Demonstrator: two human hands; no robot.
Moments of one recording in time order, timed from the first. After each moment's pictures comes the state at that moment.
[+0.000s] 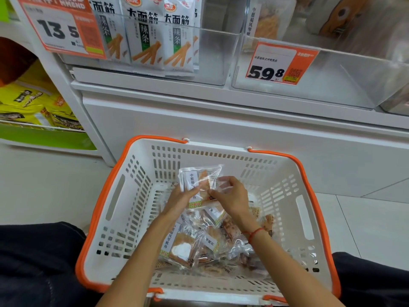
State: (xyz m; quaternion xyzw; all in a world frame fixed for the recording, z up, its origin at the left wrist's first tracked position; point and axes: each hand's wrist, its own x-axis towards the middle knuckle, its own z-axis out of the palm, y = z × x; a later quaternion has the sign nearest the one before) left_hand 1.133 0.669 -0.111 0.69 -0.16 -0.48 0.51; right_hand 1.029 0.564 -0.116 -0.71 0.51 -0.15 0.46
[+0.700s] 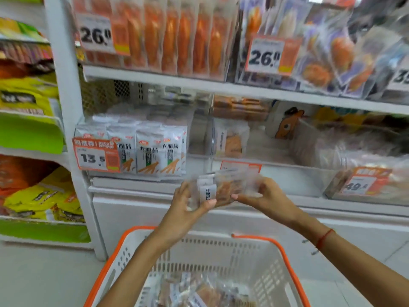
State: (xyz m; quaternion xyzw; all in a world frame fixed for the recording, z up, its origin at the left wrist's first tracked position) left_hand 1.155 0.631 0.077 0.63 -0.47 -0.21 0.58; right_hand 0.999 0.480 0.125 -0.87 0.17 -0.23 0.40
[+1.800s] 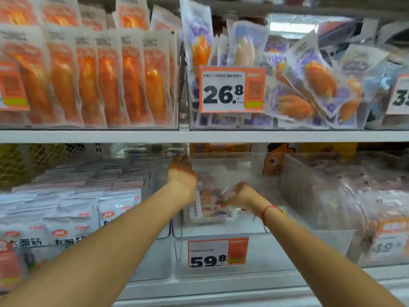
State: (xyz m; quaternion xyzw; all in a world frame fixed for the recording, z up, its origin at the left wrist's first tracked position) left_hand 1.226 0.400 0.202 0.78 -0.53 0.25 -0.22; right_hand 1.114 0.265 0.138 -0.82 0.44 -0.14 0.33
